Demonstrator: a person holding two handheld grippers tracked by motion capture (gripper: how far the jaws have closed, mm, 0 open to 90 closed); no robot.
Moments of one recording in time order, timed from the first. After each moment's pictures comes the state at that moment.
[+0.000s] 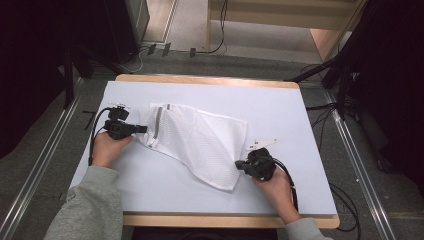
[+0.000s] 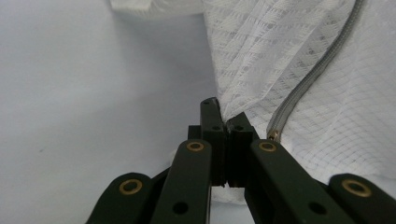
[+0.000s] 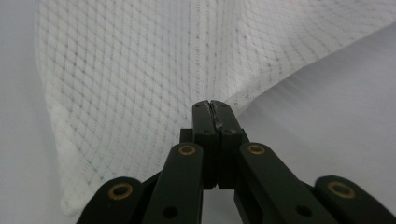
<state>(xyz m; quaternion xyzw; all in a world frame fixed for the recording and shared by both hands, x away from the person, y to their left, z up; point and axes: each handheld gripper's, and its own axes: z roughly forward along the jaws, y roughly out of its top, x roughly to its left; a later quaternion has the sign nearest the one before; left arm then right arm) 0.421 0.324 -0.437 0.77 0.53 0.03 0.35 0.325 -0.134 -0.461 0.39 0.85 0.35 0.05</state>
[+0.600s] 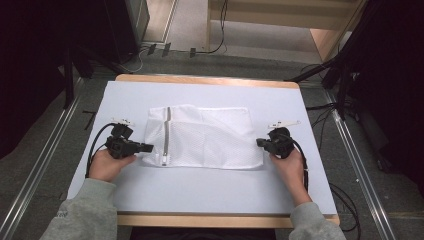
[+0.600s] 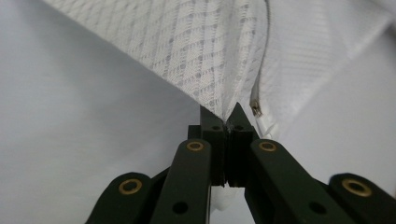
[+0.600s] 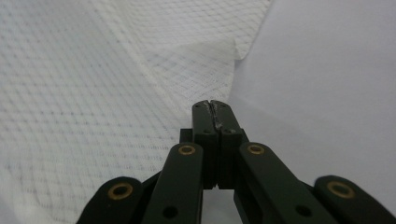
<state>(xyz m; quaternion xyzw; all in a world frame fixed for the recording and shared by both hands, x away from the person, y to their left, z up) 0.355 0.293 -0.430 0.81 0.46 -0.03 0.36 0.393 -0.197 -0.463 0.47 0.80 0.35 0.11</state>
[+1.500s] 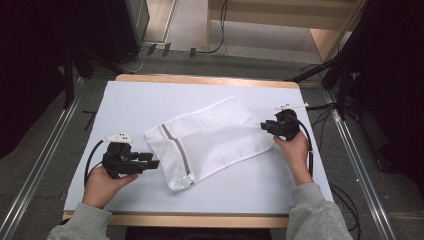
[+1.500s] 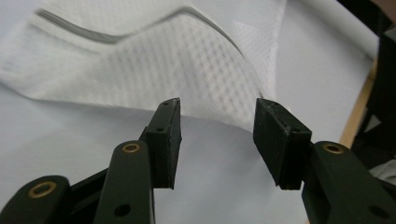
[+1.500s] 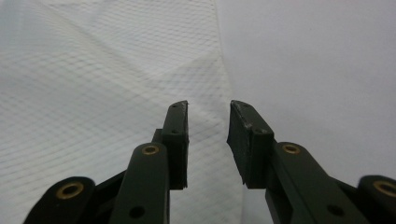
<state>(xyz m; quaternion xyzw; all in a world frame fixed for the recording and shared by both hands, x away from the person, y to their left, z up) 0.303 0.280 -0.403 0.81 0.41 0.01 0.41 0.439 -0.216 -0.442 0.49 0.78 0.37 0.13</state>
